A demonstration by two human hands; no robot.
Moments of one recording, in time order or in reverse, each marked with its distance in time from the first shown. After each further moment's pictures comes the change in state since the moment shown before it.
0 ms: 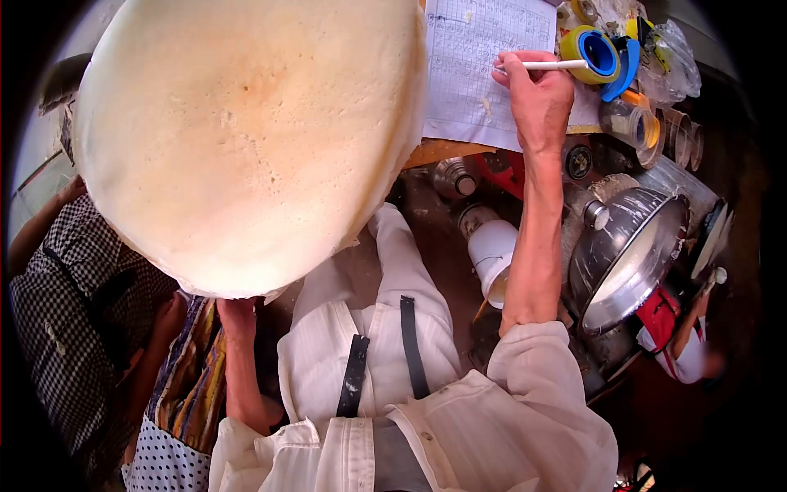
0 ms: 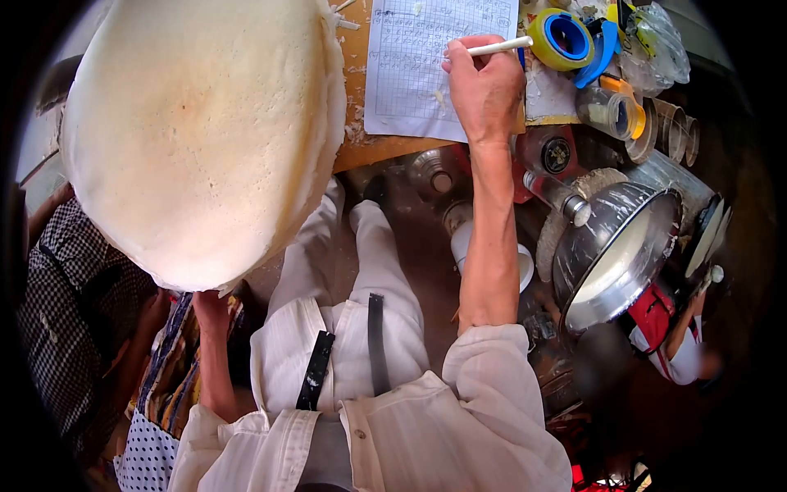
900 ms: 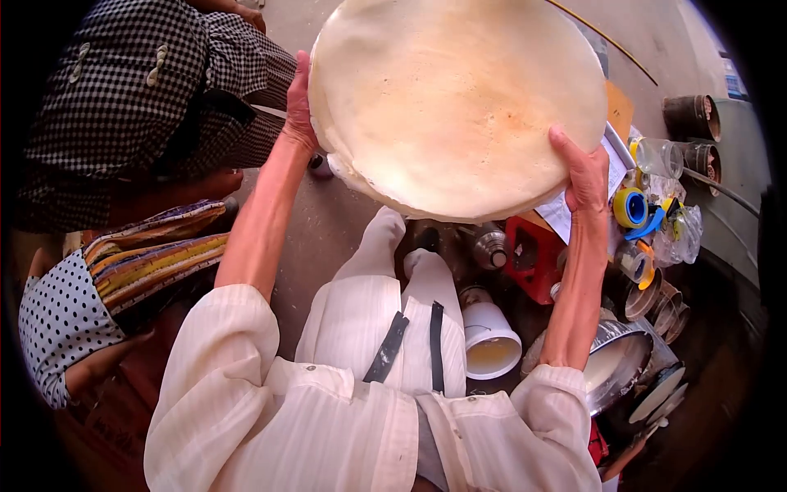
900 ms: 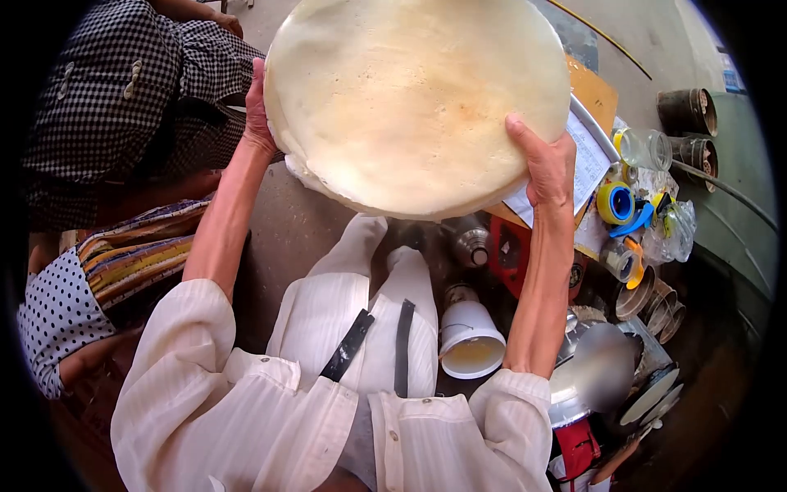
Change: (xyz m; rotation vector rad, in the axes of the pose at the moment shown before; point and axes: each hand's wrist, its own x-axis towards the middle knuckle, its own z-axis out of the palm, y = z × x) left_hand 0.008 0.203 0.111 -0.588 -0.703 0.333; right_hand -0.048 -0.156 0.065 0.281 -0.633 0.181
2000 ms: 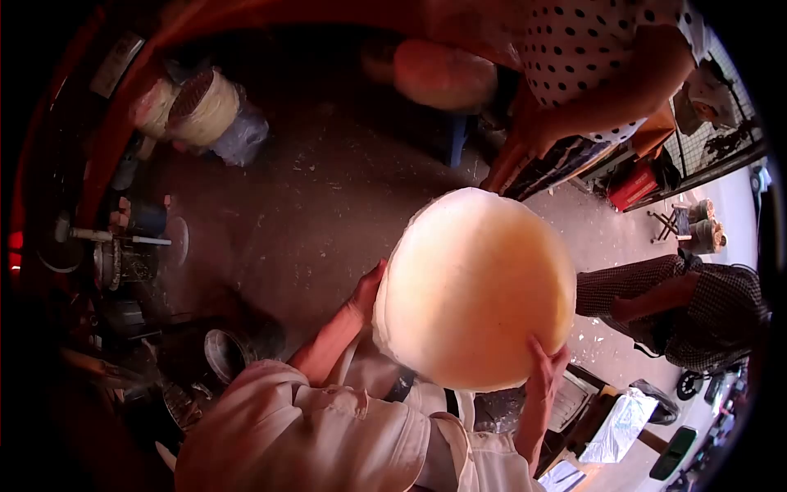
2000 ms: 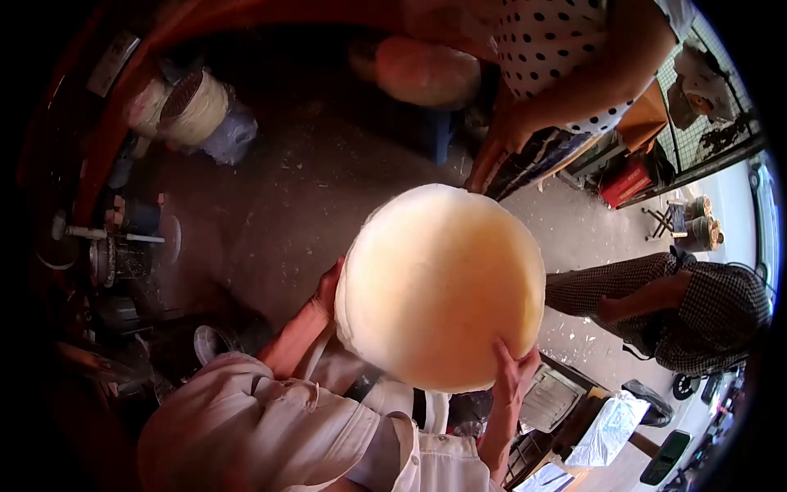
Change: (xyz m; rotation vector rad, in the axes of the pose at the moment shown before) left_hand -0.762 -0.214 -0.107 -0.675 0.852 1.013; right_hand -0.459 0.133 0.367 -0.685 -1.178 -0.019
